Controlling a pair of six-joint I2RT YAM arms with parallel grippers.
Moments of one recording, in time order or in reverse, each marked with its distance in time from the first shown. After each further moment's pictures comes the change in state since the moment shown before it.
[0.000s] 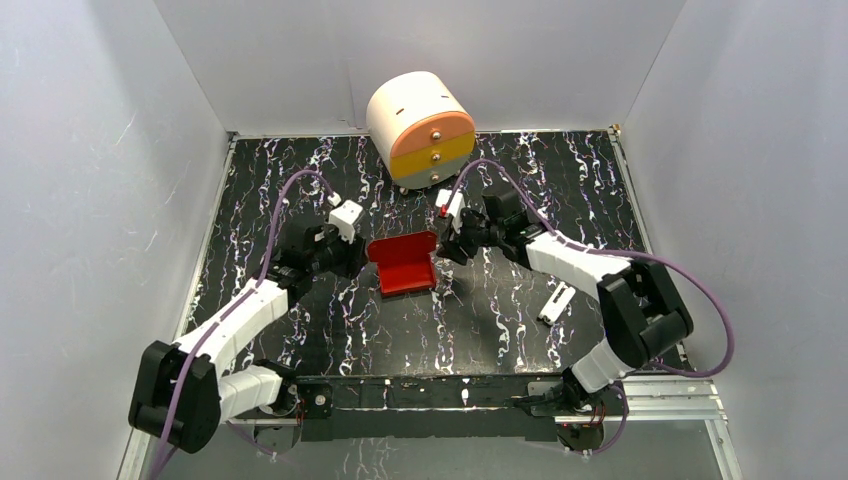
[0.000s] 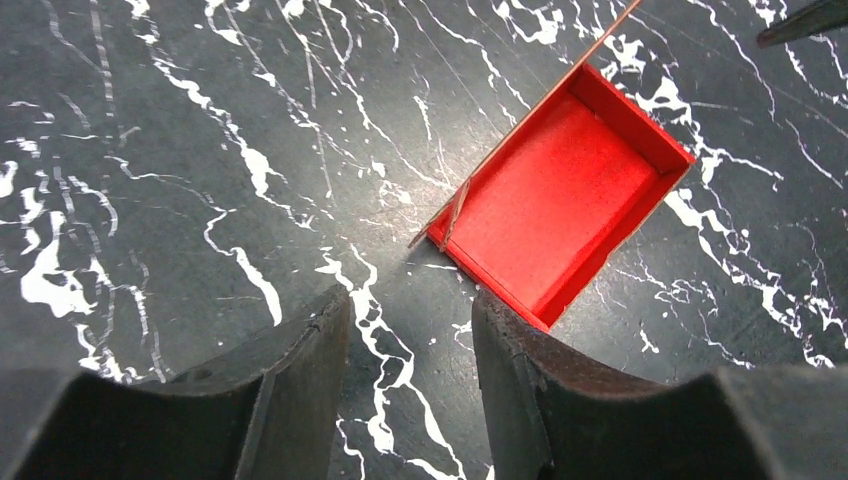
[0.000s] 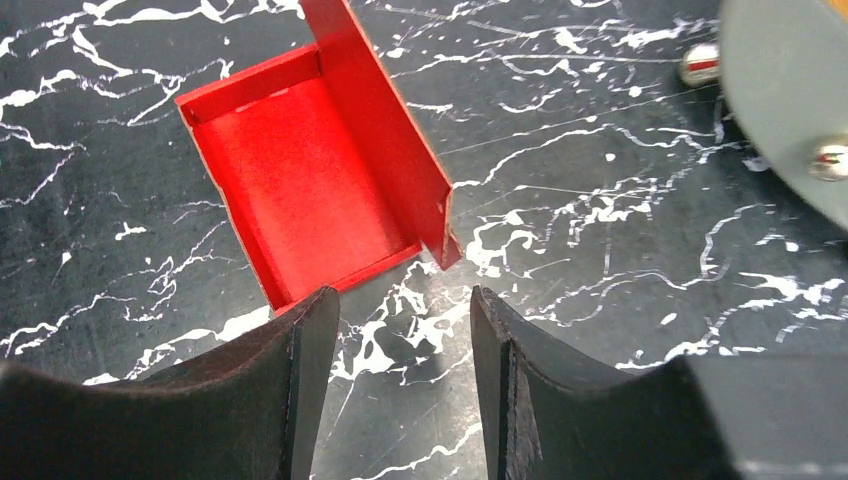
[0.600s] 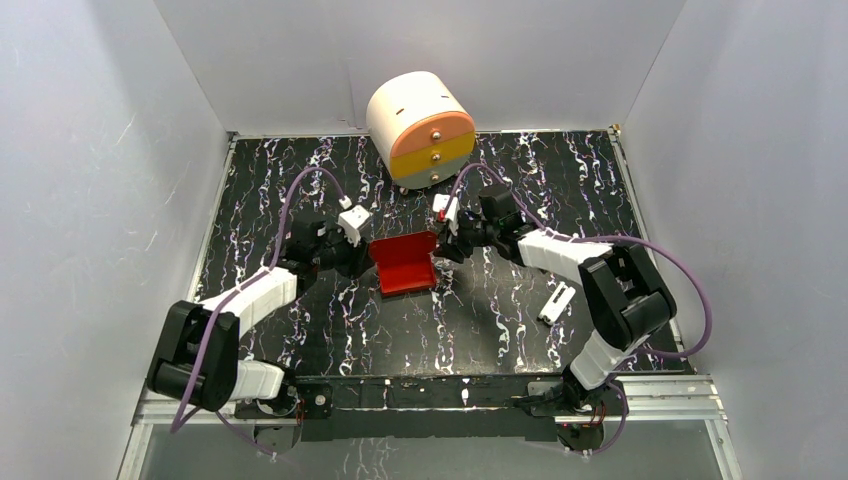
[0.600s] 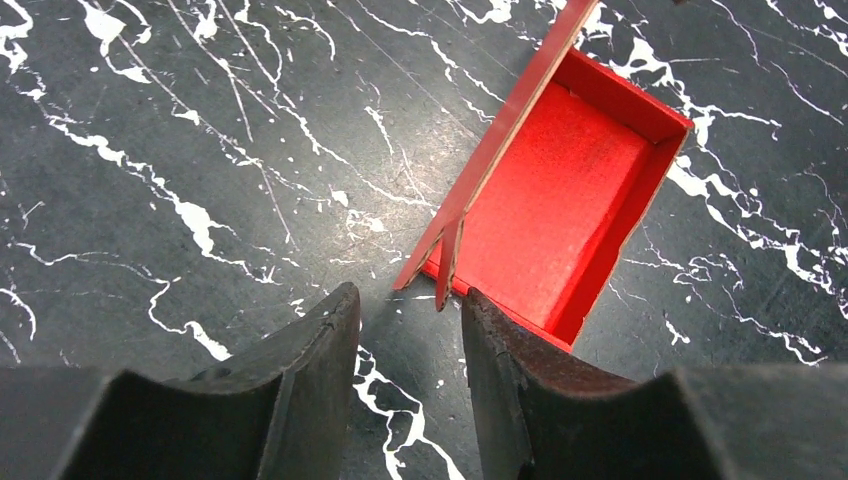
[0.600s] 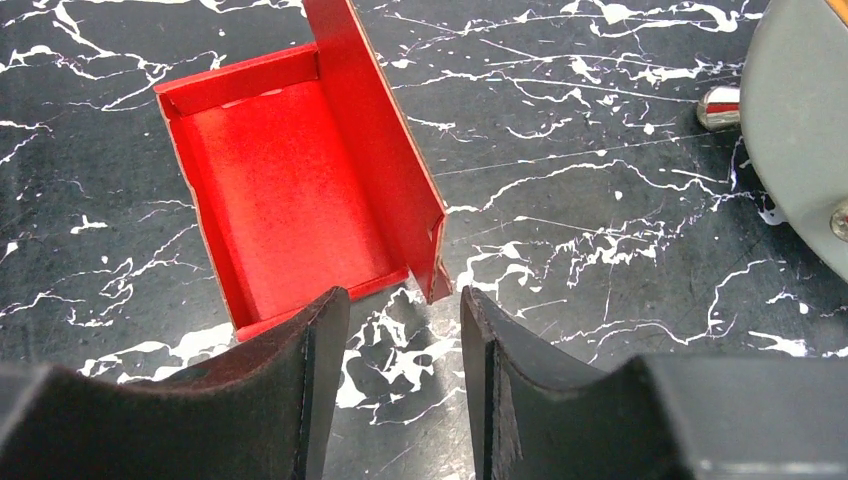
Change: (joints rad) left arm 0.071 0.198 -0.039 0.196 0.245 0.132; right arm -0.013 0.128 0.002 0.119 -0.098 -0.087
